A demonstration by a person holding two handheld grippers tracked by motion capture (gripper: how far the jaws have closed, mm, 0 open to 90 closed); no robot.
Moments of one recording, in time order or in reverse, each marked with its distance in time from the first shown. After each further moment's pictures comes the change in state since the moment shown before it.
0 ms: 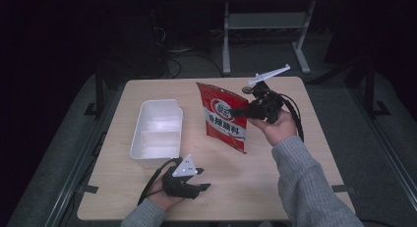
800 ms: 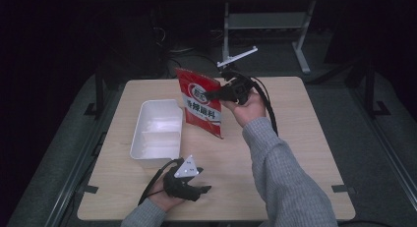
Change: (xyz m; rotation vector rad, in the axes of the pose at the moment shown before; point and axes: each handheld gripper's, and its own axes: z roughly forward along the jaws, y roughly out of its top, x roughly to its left) left arm -0.001 -0.001 0.004 0.013 -0.004 0.008; right arm 0.011 0.059 0.048 -0.021 -0.016 -0.025
